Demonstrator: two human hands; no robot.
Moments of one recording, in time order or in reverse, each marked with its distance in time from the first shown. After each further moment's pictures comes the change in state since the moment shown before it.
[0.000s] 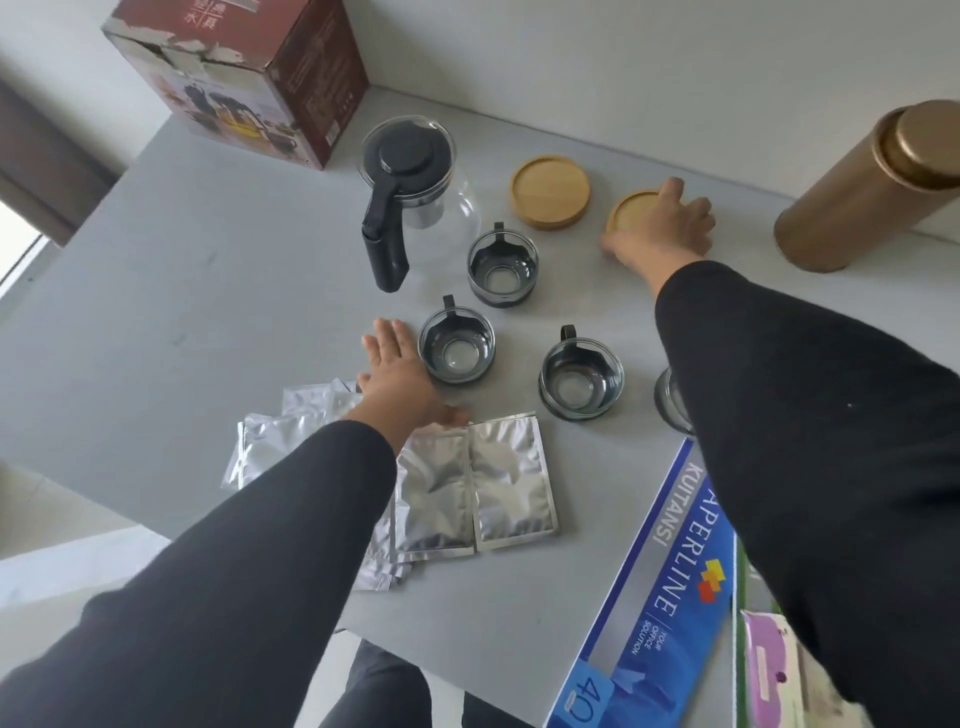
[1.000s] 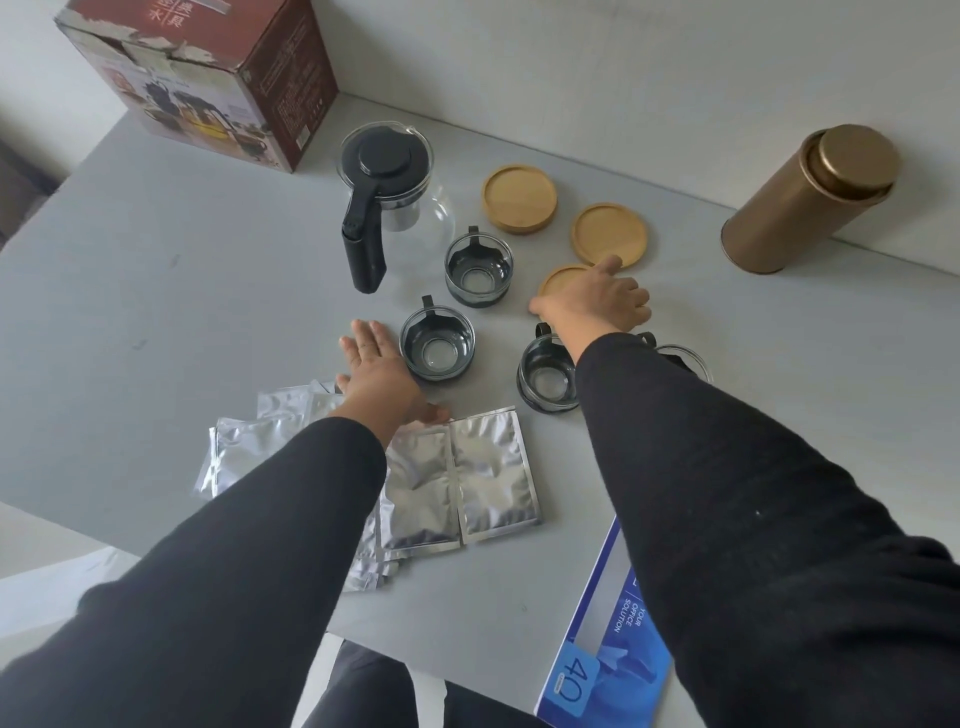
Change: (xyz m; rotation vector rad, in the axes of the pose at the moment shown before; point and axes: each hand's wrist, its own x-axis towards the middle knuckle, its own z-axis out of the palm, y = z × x) left_hand -0.002 -0.001 -0.001 -0.049 -0.007 0.032; right_hand -0.073 -0.004 0.029 -0.165 -0.018 0.177
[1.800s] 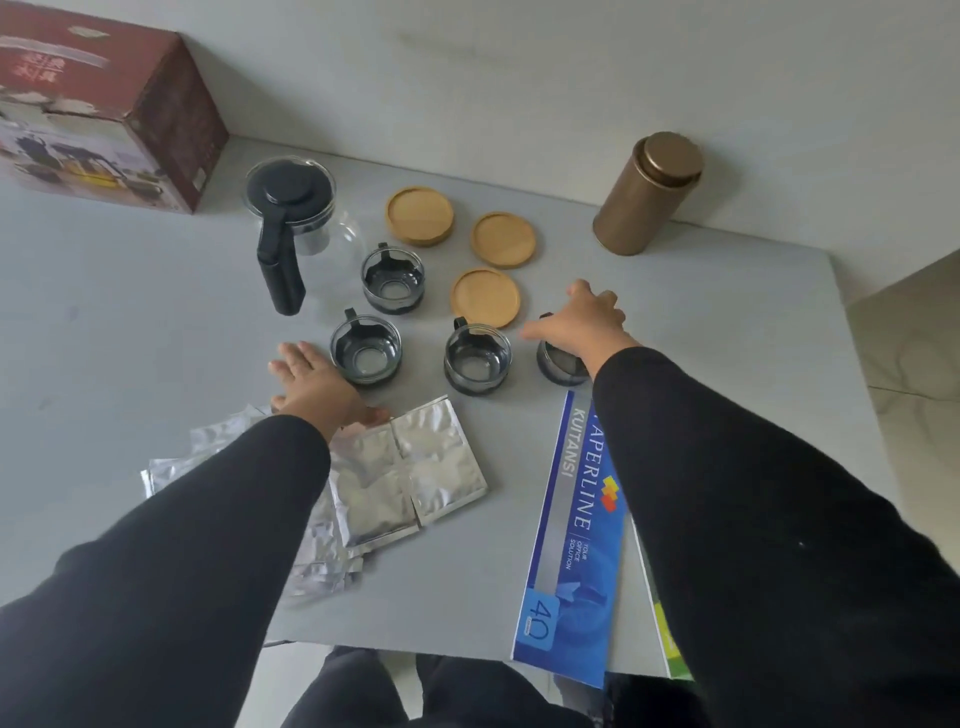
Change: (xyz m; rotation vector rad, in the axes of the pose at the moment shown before) left_hand 0.002 0.000 0.002 0.125 0.057 0.012; right_hand -0.029 0.097 -0.052 0.135 -0.150 -0.018
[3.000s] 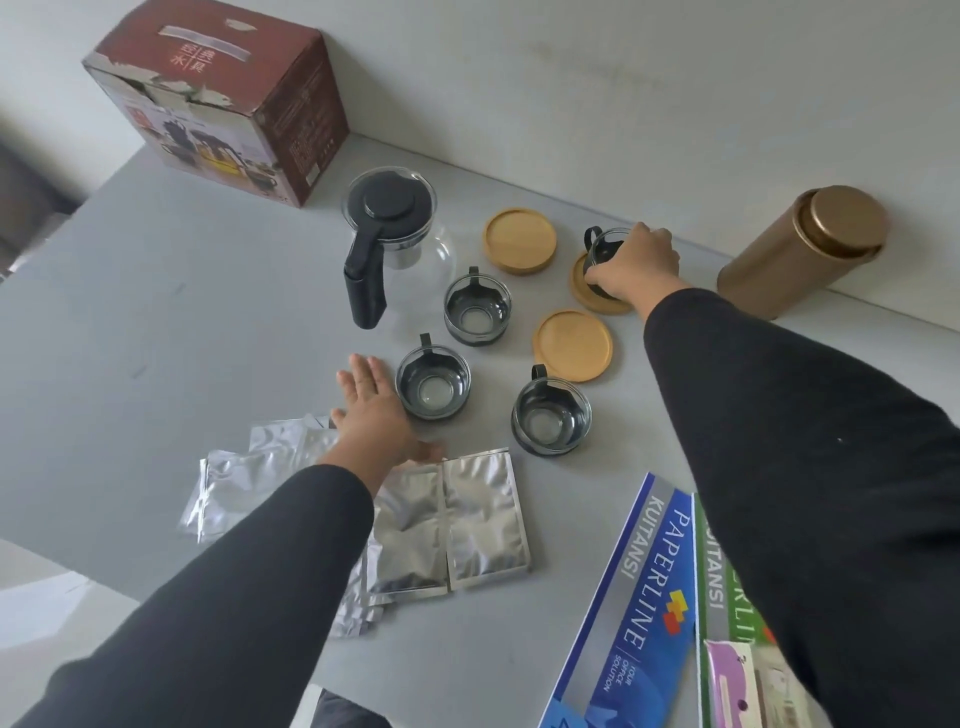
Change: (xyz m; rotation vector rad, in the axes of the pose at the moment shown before) left_hand 0.003 0.001 0.002 -0.073 -0.047 -0.031; right_hand 0.116 -0.099 -0.005 -0.064 0.140 -0.259
